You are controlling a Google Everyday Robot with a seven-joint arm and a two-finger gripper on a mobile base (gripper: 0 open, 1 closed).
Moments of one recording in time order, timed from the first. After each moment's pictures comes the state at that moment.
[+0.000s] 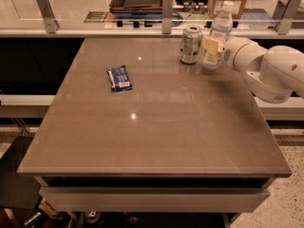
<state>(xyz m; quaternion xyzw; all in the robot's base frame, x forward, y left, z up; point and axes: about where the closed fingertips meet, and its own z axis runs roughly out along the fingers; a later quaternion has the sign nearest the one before) 0.751 -0.217 0.911 -0.08 0.75 0.13 0.65</state>
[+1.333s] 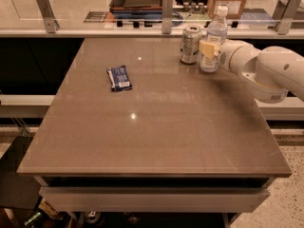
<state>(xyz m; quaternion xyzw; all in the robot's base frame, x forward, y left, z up) 0.755 -0.207 0.893 -0.10 0.76 0.11 0.63</state>
